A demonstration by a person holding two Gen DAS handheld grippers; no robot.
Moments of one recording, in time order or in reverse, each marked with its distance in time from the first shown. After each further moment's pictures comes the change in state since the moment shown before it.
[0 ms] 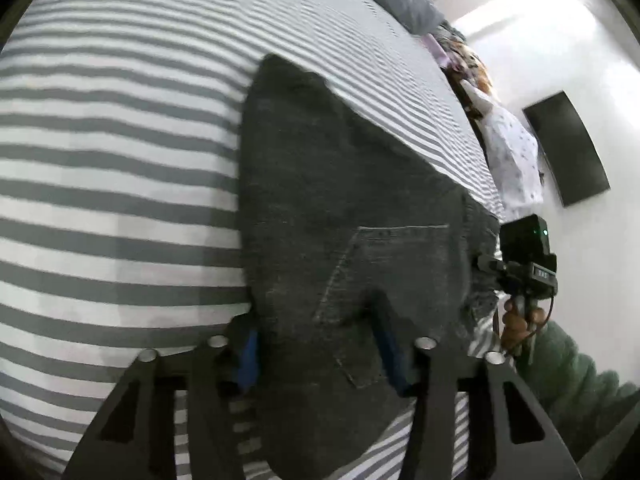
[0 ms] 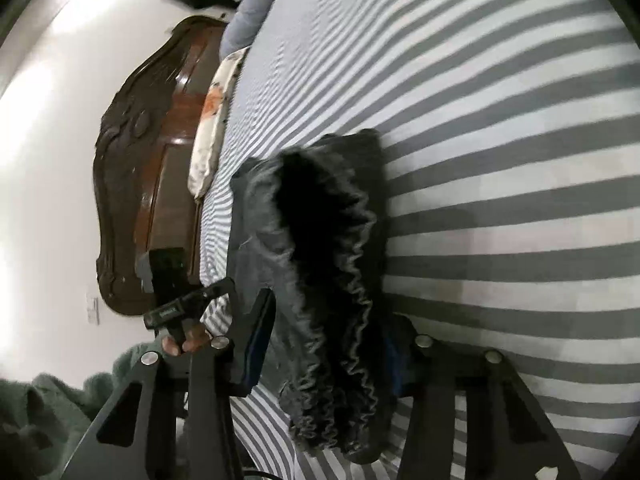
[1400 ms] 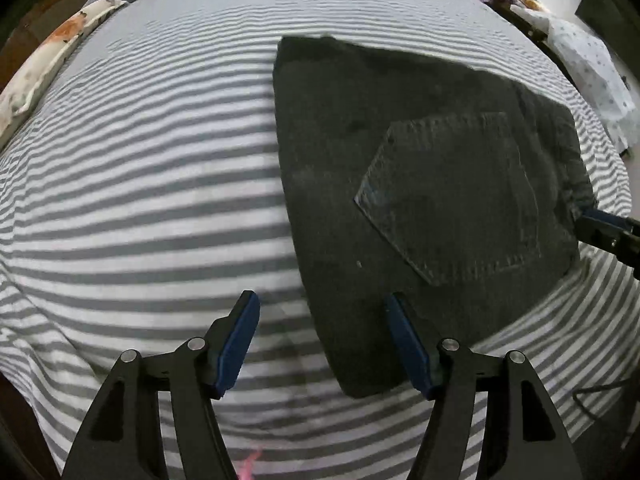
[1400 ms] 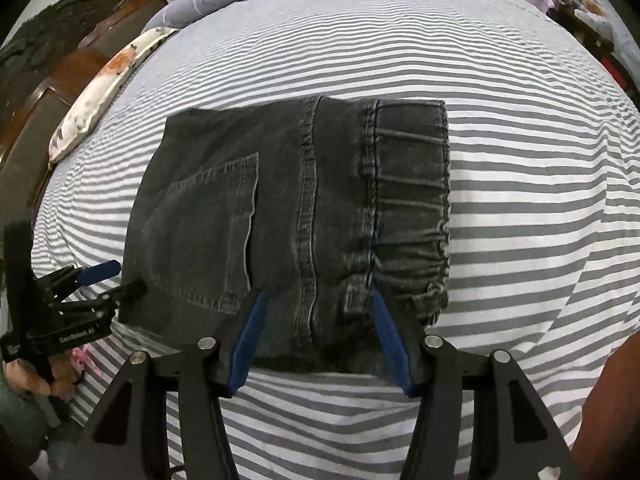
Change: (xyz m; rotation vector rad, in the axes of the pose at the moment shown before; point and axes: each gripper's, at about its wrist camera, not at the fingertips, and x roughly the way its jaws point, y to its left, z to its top) left arm 0.011 -0.053 -0.056 0.262 0.015 0.560; right arm 0.034 0.127 -0.103 -0.221 -0.181 -0.773
